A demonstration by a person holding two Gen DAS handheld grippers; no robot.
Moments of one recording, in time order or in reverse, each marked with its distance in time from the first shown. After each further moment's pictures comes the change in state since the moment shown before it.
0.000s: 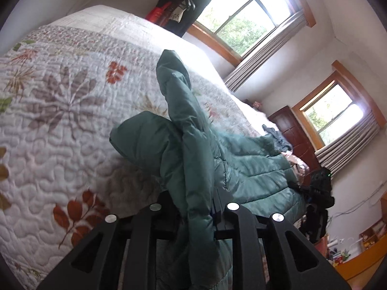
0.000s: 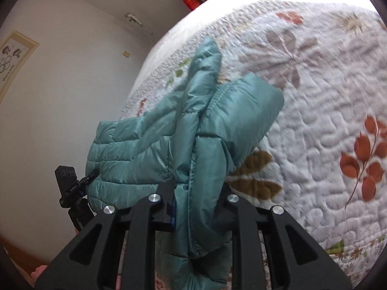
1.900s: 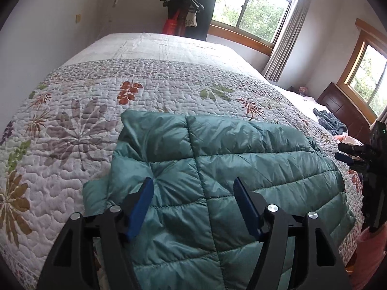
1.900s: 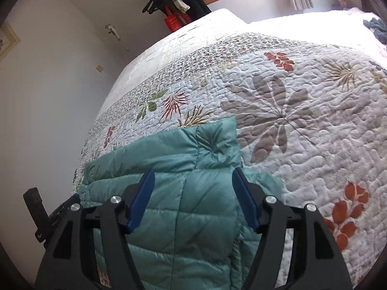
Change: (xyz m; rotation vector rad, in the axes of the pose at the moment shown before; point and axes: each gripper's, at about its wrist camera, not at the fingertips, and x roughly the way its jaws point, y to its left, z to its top) left arm 0.045 -0.074 0.010 0.209 -0.054 0.356; right arm 0.005 0.032 0.052 -0.062 -0.141 -0.238
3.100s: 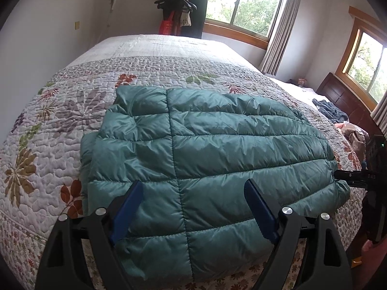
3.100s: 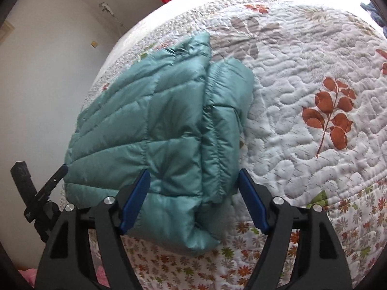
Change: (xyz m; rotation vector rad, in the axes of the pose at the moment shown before) left arm -0.031 -0.034 -0.053 0.032 -0.006 0.031; right arm -0.020 -0.022 -0.101 0.020 0.143 -0.005
